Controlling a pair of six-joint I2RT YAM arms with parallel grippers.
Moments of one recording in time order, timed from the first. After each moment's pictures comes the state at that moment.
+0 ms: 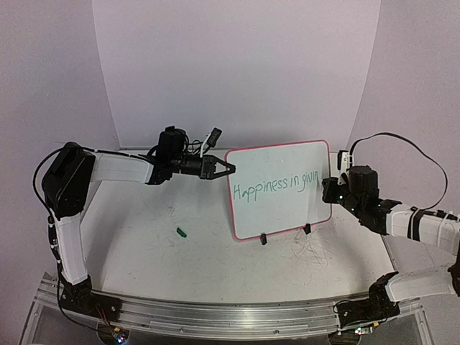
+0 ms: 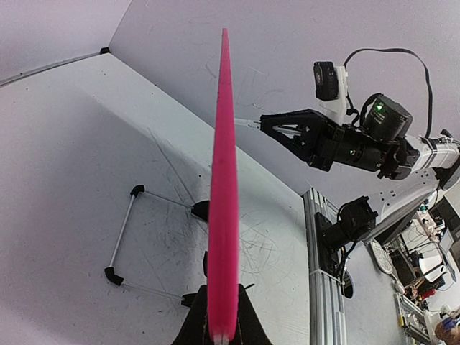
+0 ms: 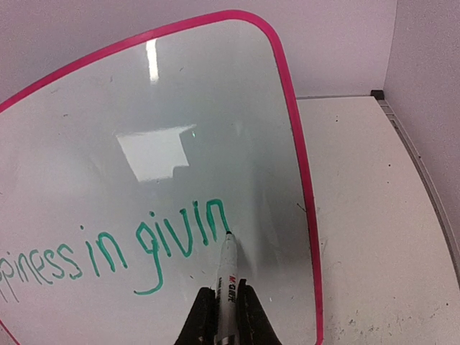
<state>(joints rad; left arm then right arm) -0.62 1.96 1.33 0.37 0.89 -0.40 0.41 1.15 0.58 0.18 0.24 0.29</state>
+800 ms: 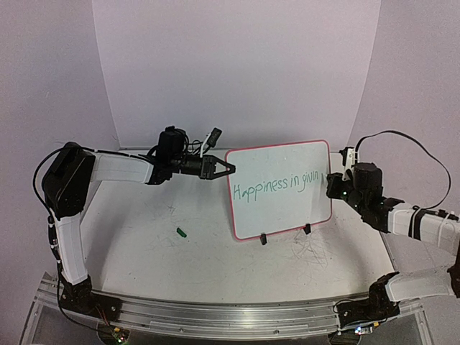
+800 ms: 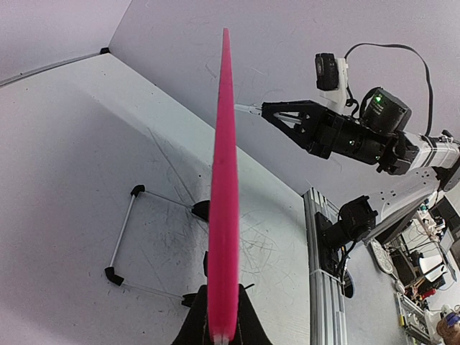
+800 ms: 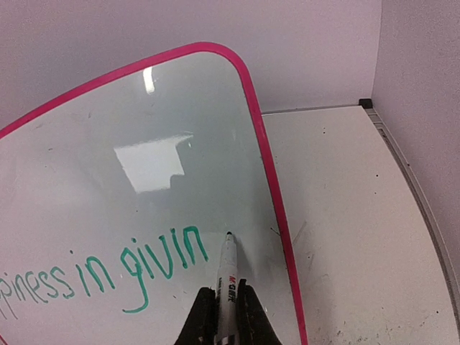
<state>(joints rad) -0.62 1.96 1.33 0.37 0.89 -0.39 0.37 1.14 0.59 0.20 0.23 0.29</state>
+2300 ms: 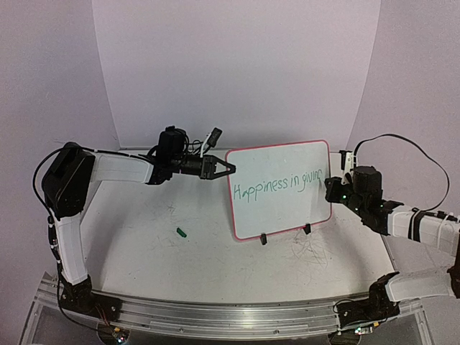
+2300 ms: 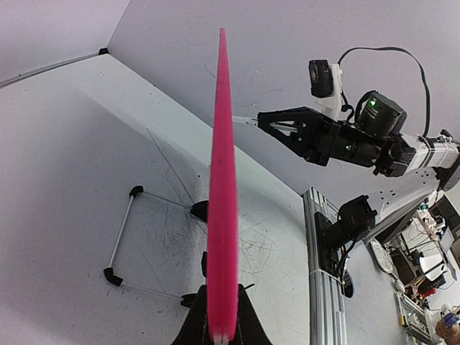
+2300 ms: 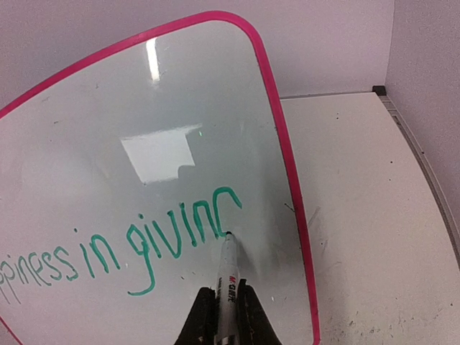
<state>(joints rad) -0.62 1.96 1.33 0.37 0.89 -0.39 0.36 1.14 0.56 0.21 0.17 0.30</state>
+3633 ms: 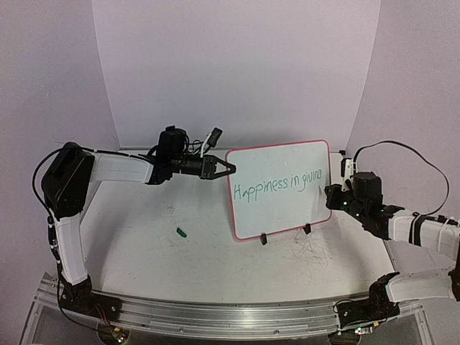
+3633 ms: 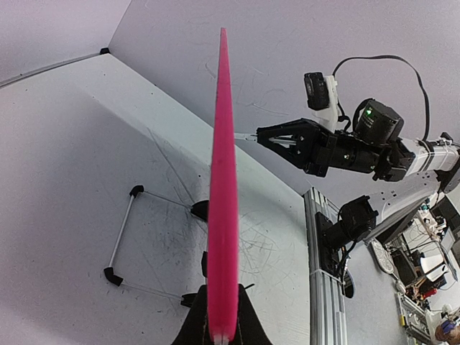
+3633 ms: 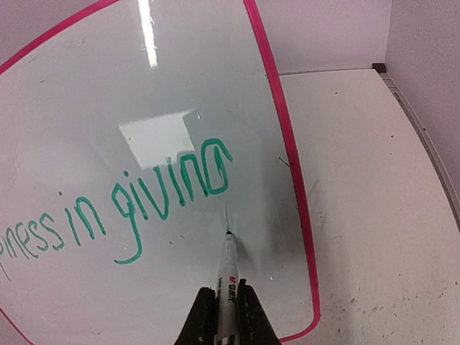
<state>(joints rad) -0.62 1.96 1.33 0.37 0.88 -0.39 0.36 1.12 0.51 0.17 0.15 0.32</state>
